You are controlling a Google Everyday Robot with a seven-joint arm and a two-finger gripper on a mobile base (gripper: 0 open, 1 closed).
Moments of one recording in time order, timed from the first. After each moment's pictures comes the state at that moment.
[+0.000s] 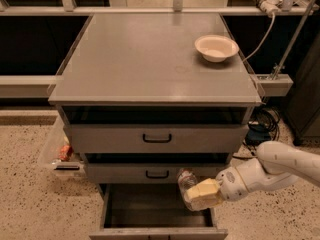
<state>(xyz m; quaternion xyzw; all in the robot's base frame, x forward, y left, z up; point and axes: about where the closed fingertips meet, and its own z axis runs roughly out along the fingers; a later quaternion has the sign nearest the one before) 0.399 -0.123 0.579 0.05 -0.85 -0.51 0.07</state>
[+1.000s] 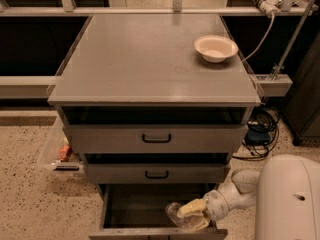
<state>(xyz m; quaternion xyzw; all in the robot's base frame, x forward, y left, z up) 0.384 -0.102 0.436 -0.01 -0.76 -0.59 0.26</state>
